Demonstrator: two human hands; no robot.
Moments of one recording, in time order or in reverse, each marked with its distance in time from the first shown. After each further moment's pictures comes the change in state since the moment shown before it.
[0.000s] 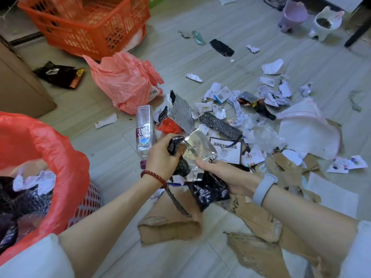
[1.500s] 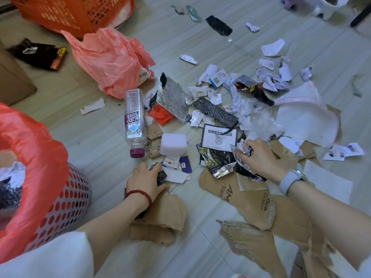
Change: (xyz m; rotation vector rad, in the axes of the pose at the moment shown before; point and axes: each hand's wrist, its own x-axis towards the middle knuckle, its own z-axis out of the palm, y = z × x) left_hand -0.050 -0.089 0.021 0.923 -0.464 -0.241; right_hand -0.007 0.044 -0.092 -0.767 0.658 -0.246
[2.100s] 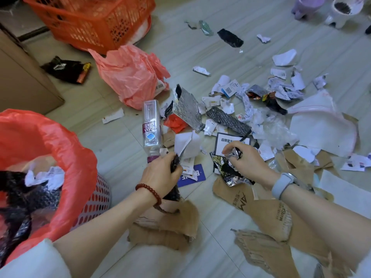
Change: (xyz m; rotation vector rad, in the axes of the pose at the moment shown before) left_hand -0.022 0.010 -0.079 -0.459 0.258 0.192; right_hand -0.004 -0.064 0.012 0.266 -0.077 -0.172
